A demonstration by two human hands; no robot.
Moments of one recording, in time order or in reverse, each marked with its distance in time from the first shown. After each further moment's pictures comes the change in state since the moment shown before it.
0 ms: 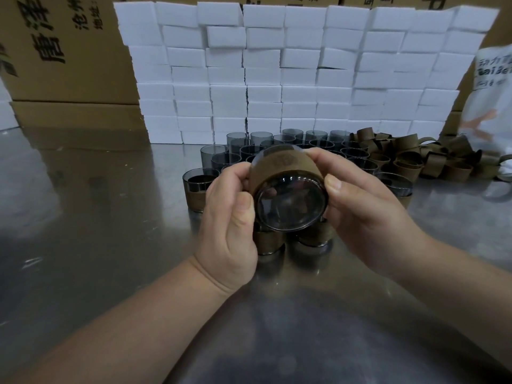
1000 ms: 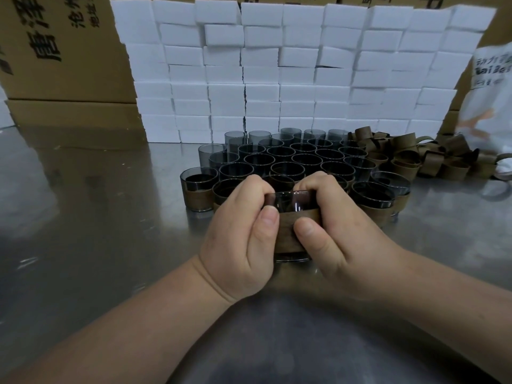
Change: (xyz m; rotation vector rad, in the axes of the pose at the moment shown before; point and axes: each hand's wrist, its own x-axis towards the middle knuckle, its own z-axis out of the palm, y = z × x) left_hand -0.003 0.012 -0.001 0.189 -0.183 0.130; right_hand -0.014 0.007 0.008 -0.970 -0.054 -0.244
